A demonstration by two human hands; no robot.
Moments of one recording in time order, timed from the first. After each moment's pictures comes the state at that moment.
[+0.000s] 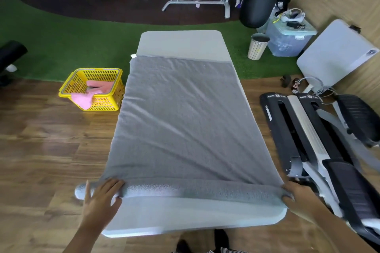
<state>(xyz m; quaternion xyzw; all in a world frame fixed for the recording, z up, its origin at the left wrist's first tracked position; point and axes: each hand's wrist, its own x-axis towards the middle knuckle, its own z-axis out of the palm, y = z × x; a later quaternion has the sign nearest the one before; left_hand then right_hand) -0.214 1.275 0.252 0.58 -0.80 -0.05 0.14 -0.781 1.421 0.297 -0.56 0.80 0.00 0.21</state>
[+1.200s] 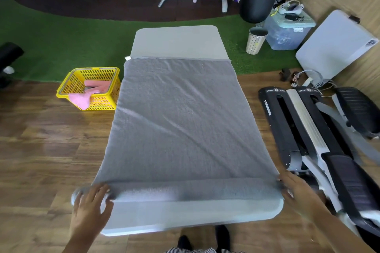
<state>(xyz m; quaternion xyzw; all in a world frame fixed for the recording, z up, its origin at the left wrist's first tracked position) -0.209 1.293 0.265 0.63 -0.77 -0.03 0.11 -0.784 1.431 0.290 -0.61 0.76 -0.10 0.18</state>
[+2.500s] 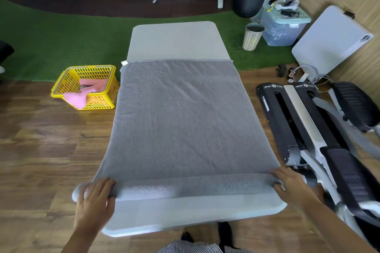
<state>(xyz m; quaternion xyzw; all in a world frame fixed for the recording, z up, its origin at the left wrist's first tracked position) -0.210 1.275 0.267 0.59 -0.79 0.05 0.15 -0.749 1.413 0.293 -0.61 0.78 -0.09 0.13</state>
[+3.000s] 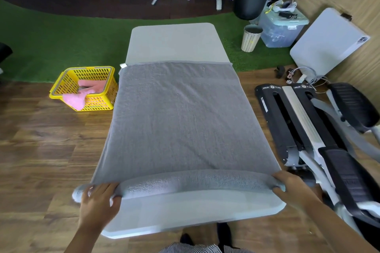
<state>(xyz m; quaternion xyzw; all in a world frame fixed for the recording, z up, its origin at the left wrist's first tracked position) -0.224 1.272 0.263 0.57 -0.80 0.04 0.18 -0.750 1.414 0.307 -0.54 0.81 -0.03 0.25</state>
